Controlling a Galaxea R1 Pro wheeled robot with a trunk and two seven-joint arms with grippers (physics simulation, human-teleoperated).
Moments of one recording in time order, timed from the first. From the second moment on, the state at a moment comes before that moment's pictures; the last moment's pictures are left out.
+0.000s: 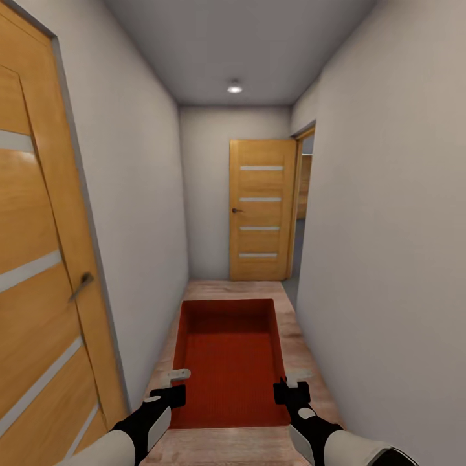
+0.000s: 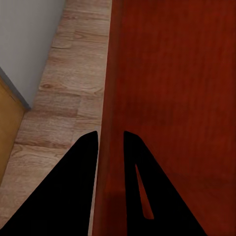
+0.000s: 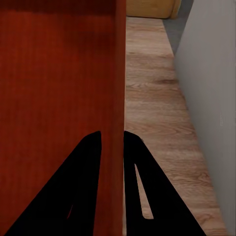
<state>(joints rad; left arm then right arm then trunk) -0.63 -0.10 -0.01 -0.21 0.11 0.03 0.14 -0.68 0.12 0.48 -0.01 -0.36 -0.35 -0.18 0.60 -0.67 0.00</state>
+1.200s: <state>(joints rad) -0.63 -0.10 -0.01 -0.21 0.11 0.03 0.14 -0.68 0.12 0.48 -0.01 -0.36 -0.35 -0.18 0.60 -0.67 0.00</state>
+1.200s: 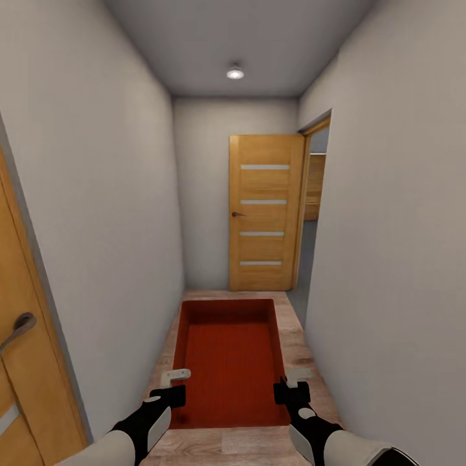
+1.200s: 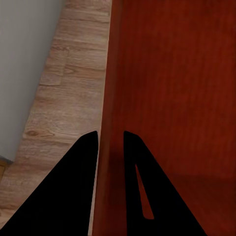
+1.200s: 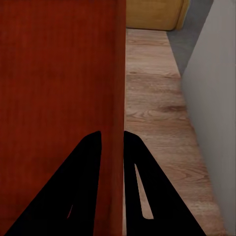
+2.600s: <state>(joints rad) -0.63 -0.10 -0.01 -0.21 0.11 0.03 0.14 -0.68 0.12 0.48 -0.01 -0.36 -0.35 -0.18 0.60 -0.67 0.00</state>
